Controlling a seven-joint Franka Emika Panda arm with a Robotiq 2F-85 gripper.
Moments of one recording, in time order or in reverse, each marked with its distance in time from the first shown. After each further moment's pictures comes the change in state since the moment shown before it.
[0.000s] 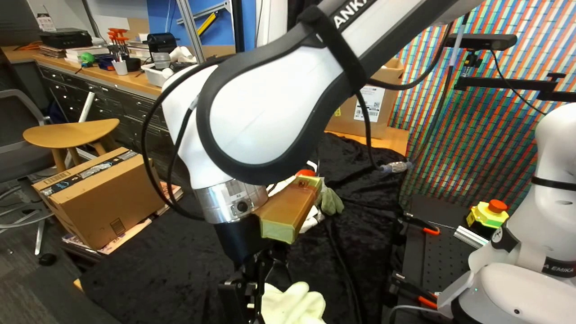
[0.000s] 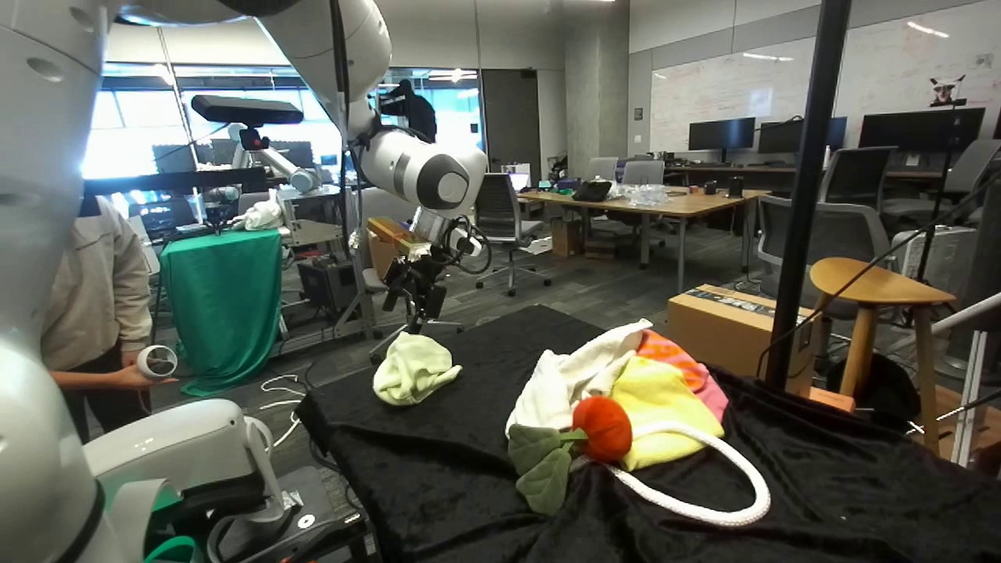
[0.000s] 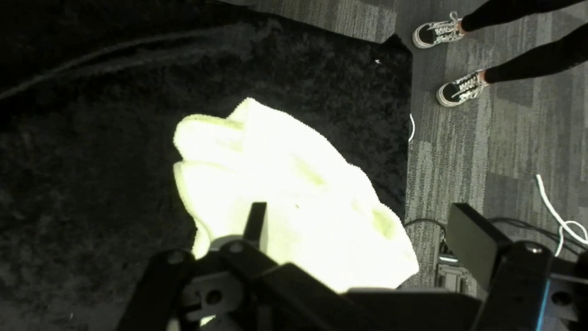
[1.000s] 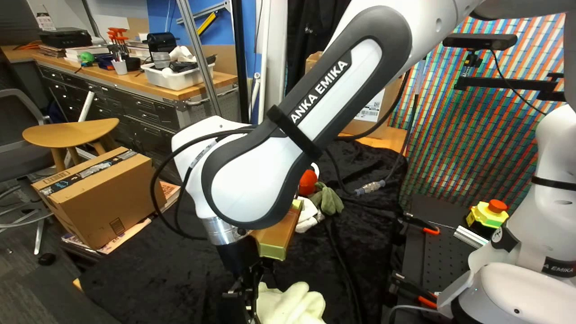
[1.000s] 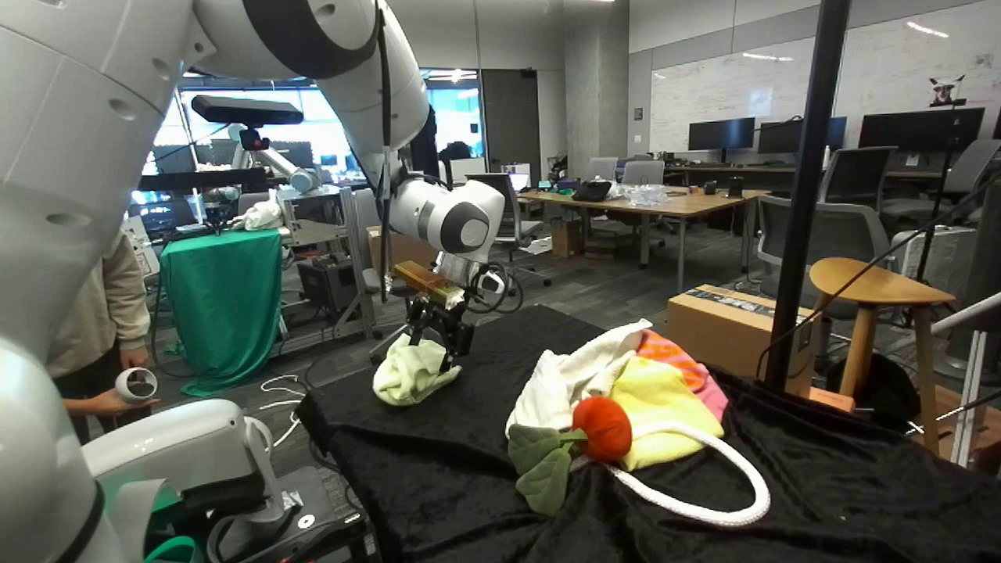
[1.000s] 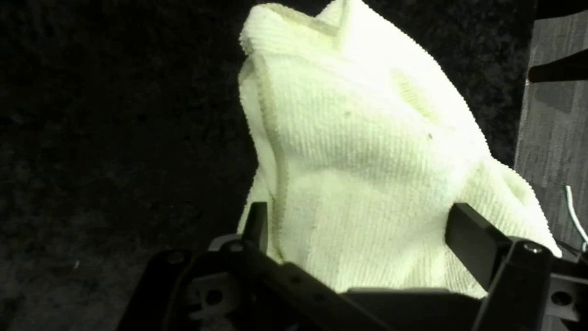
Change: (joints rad) arm -0.013 0.164 -0.027 0.039 -0.096 0.130 -0.128
